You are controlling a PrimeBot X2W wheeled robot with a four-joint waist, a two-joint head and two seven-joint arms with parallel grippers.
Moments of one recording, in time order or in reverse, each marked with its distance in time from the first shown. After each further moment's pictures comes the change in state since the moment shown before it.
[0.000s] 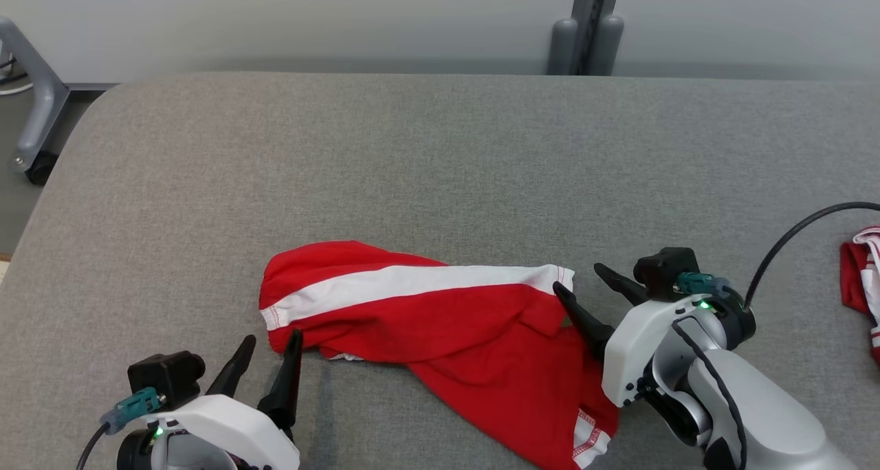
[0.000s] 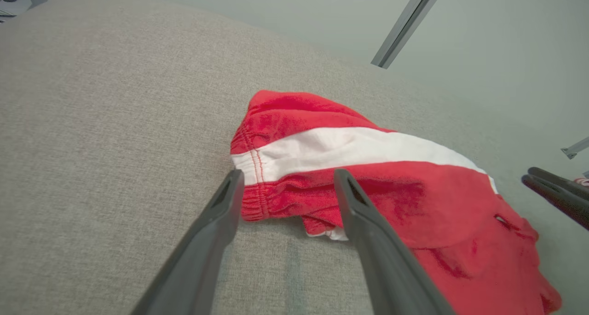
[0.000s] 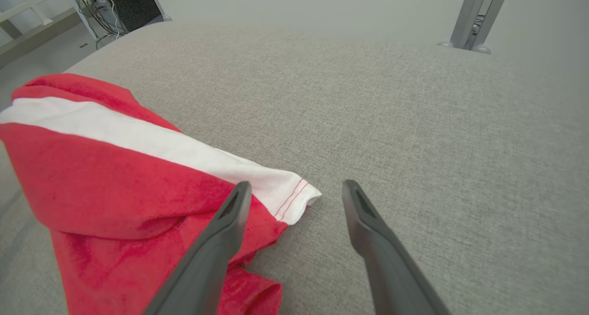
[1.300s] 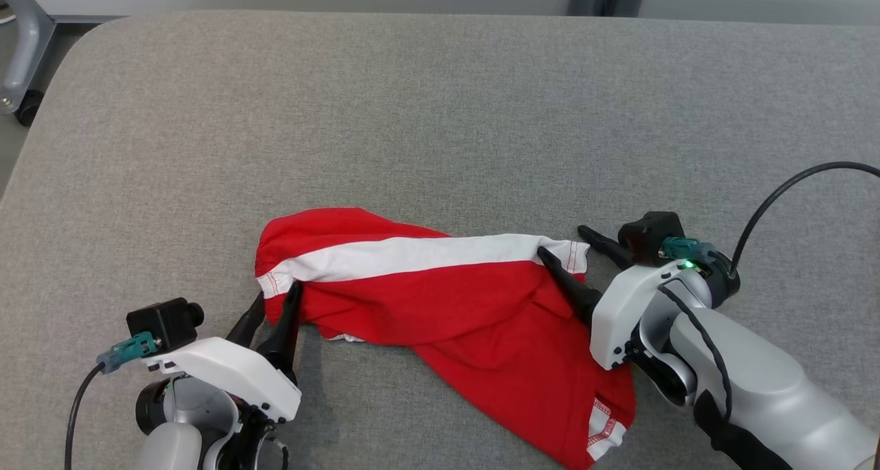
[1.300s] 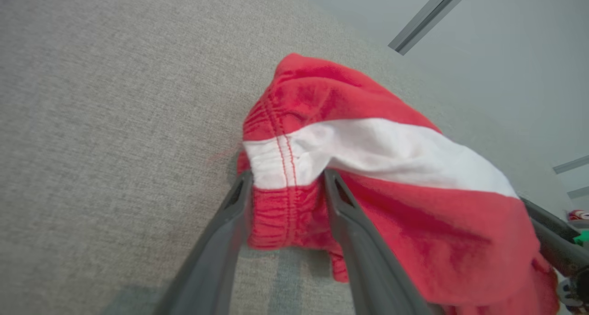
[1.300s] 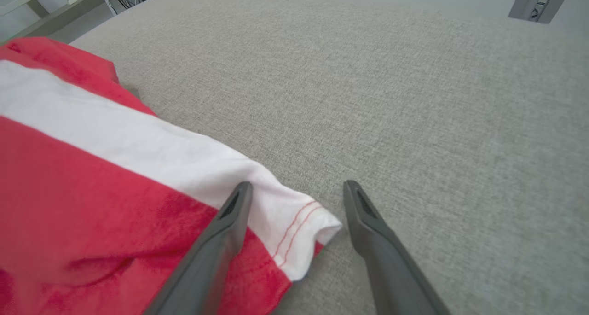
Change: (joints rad) left arm -0.185 -0.016 0.000 0.196 -0.143 -0.048 0.000; right arm -0.231 -0.014 0.323 0.199 0.226 0.000 -0.164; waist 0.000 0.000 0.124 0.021
